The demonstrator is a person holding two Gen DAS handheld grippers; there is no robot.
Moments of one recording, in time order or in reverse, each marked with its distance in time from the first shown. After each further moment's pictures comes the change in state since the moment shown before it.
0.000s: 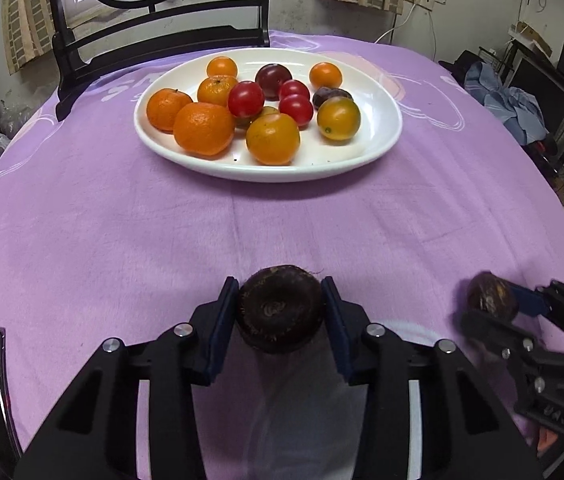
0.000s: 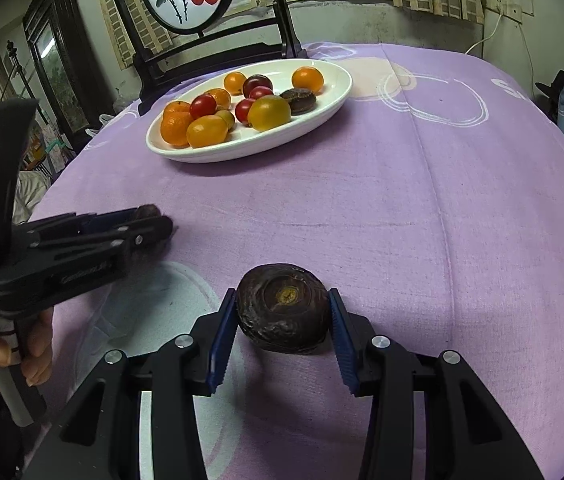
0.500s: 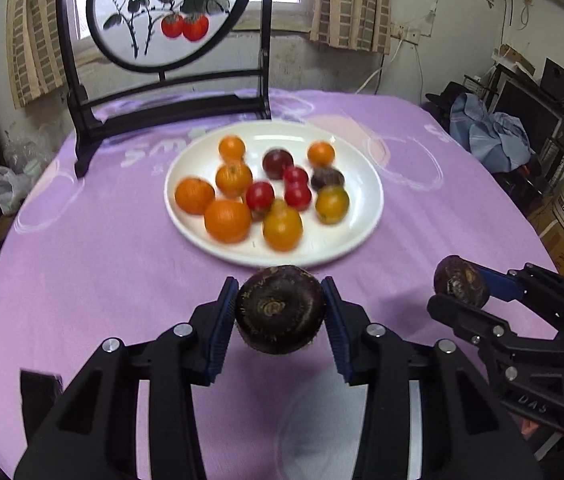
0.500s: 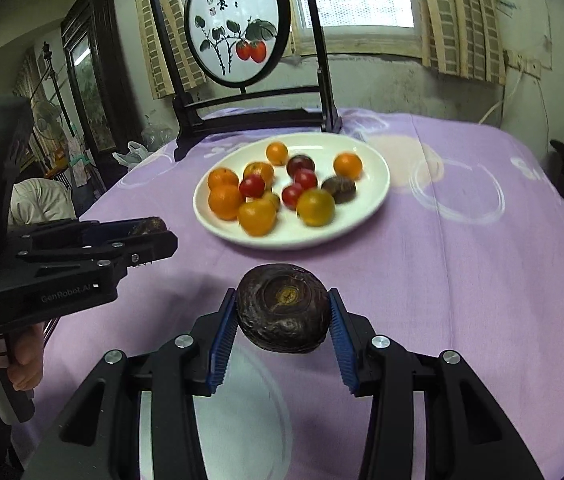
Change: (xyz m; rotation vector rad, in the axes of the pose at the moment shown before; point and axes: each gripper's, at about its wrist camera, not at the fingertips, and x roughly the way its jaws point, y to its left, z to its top) left arm -0.061 0.013 0.050 0.027 -0.129 -0.004; right arm -0.027 0.033 0.061 -0.109 -0.156 0.032
